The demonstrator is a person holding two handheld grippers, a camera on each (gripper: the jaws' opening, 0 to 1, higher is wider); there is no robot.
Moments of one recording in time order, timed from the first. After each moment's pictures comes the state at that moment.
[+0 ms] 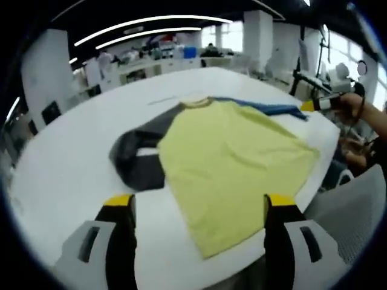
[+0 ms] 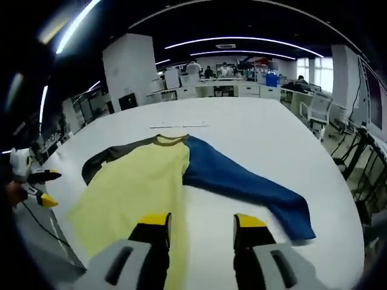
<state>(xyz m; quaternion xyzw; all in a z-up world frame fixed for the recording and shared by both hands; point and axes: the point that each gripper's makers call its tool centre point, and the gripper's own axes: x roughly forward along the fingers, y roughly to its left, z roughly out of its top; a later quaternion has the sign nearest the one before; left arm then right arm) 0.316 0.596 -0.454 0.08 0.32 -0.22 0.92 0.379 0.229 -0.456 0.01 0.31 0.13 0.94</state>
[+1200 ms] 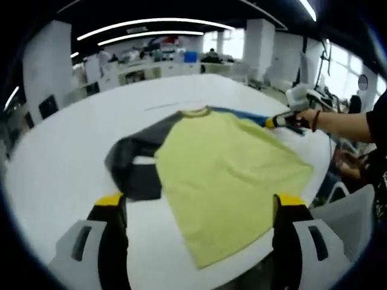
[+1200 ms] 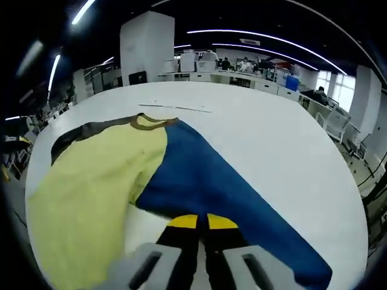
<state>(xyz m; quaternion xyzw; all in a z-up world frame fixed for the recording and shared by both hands) 0.329 0.590 -0.444 0.05 0.32 -0.23 0.92 0.497 0.215 -0.533 -0.06 0.34 0.15 0.92</state>
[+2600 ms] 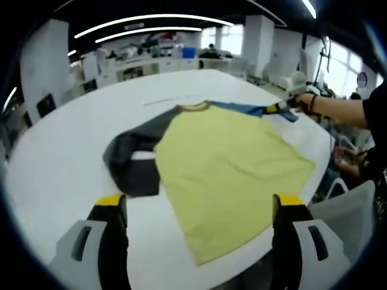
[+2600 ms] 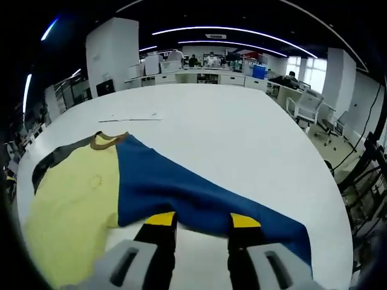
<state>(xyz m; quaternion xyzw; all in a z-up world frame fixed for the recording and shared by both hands) 0.326 0.588 -0.451 0.06 0.33 -0.24 0.91 0.492 0.142 -0.507 -0.03 0.37 0.05 0.93</state>
